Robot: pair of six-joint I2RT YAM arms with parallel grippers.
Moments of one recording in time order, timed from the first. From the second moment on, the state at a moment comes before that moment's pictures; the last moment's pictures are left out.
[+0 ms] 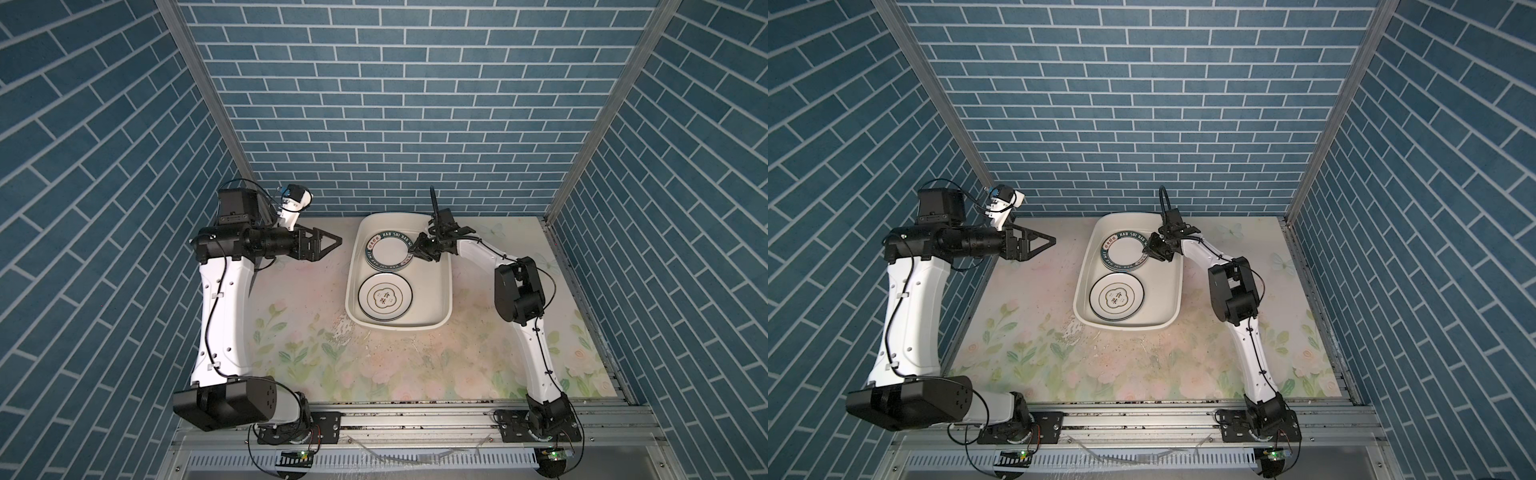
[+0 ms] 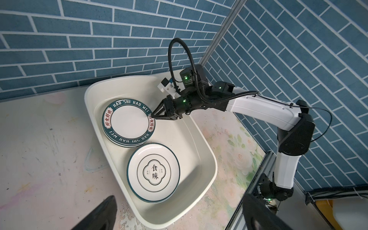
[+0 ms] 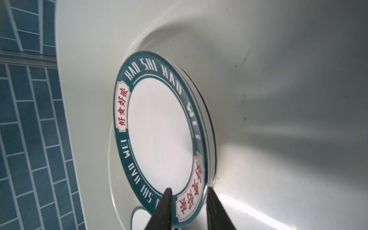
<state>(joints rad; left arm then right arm) 0.15 1.41 1.75 -1.21 0.90 0.26 0.49 2.40 2.04 -0.51 -0.45 0.75</state>
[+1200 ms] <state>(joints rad) 0.27 1.21 0.74 -0.24 0.33 -0.13 0.13 1.23 0.64 0.08 0.16 0.31</state>
